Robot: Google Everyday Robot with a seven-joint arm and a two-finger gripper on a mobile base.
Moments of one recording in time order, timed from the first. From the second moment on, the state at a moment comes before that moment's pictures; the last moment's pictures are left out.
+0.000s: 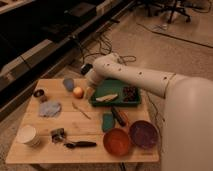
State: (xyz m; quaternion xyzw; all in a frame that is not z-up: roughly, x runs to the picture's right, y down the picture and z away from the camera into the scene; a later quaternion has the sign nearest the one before) arm -0.114 -0.008 0.828 -0.20 -0.23 0.06 0.95
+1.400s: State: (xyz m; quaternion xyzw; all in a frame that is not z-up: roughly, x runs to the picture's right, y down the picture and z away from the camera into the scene) arm -0.148 0.032 0.830 -0.22 -0.23 0.02 0.95
